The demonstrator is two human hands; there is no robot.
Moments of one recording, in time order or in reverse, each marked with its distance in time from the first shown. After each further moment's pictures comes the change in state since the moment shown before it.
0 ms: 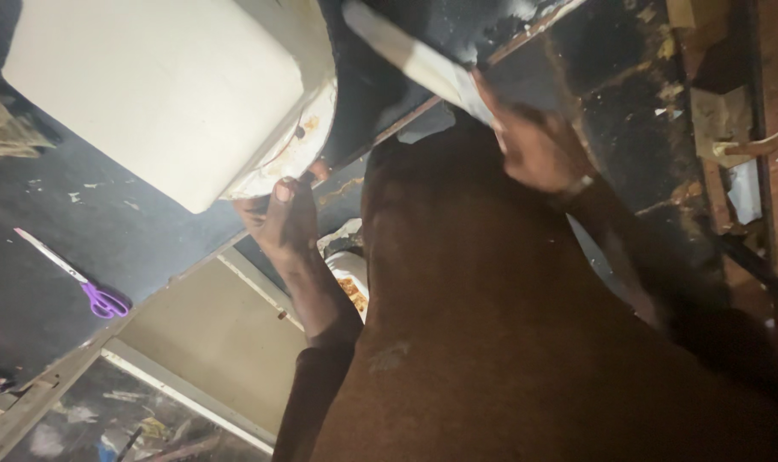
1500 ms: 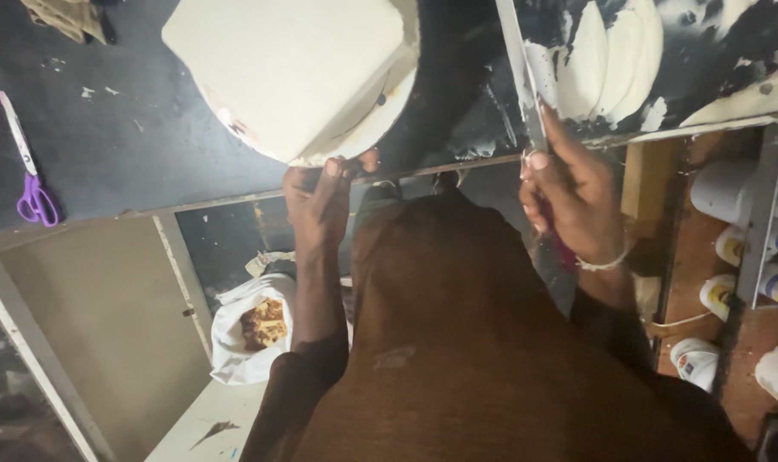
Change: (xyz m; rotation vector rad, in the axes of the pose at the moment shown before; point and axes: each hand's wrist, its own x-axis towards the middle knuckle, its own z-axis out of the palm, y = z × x) left_hand -0.007 -0.003 0.068 0.006 0.129 0.070; right_hand 0.042 -0.079 -0.078 0.523 -0.111 -0.198
